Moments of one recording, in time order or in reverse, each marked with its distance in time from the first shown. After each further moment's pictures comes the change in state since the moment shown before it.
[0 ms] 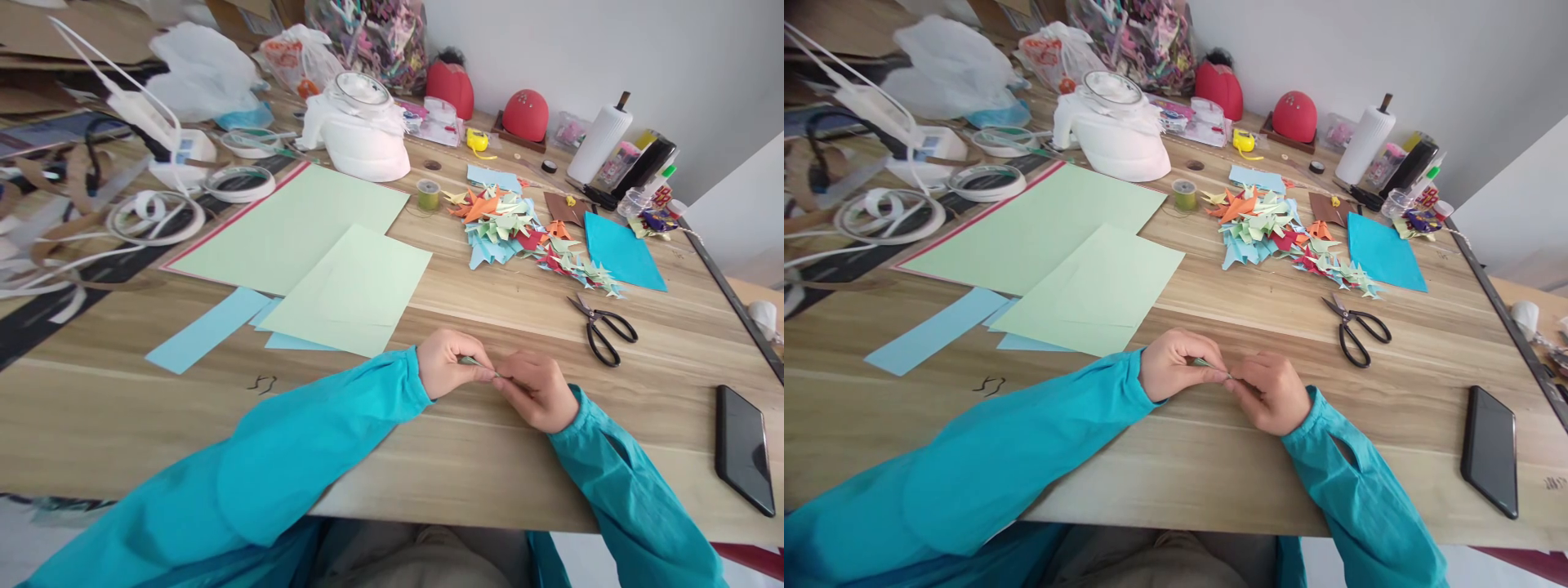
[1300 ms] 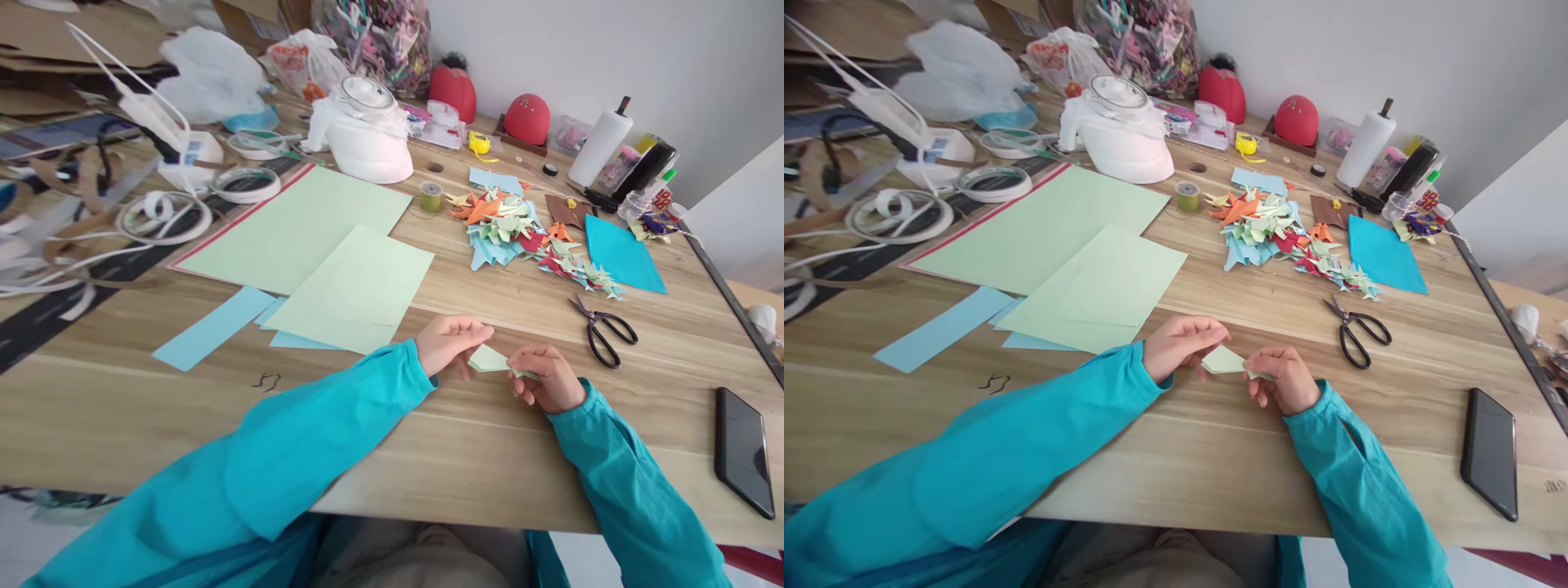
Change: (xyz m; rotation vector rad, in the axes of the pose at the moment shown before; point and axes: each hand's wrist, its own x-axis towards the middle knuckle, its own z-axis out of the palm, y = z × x) left_hand 0.012 0.004 -0.003 -0.508 0.147 -0.544; right_hand 0.007 0.009 0.003 1.123 0.150 0.997
